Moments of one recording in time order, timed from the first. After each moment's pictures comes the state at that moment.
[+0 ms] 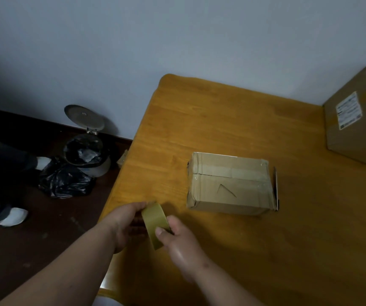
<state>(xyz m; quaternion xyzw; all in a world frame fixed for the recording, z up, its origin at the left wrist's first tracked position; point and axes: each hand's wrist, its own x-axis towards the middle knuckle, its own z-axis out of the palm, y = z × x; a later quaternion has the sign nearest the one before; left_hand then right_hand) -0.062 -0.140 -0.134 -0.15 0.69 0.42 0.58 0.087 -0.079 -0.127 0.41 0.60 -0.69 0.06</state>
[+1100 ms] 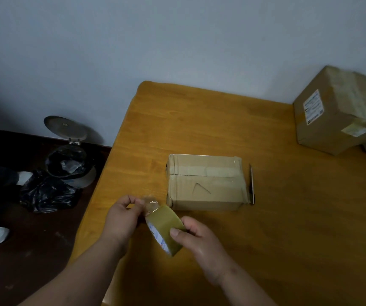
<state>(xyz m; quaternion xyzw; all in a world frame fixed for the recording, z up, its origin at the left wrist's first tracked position) -0.016 -0.116 -0.129 0.02 0.74 0.53 0.41 0.163 -0.037 -0.087 0.35 0.60 -0.72 -0.02</state>
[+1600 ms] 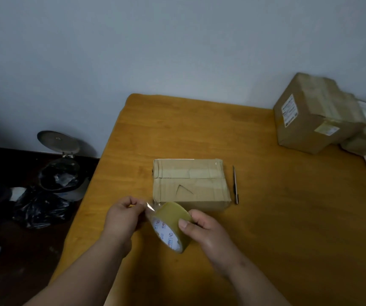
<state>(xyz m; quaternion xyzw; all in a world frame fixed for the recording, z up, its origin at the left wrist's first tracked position) 0.022 -0.095 -0.095 0.04 0.74 0.54 0.40 0.203 -0.013 -0.062 0.35 0.62 -0.70 -0.08</state>
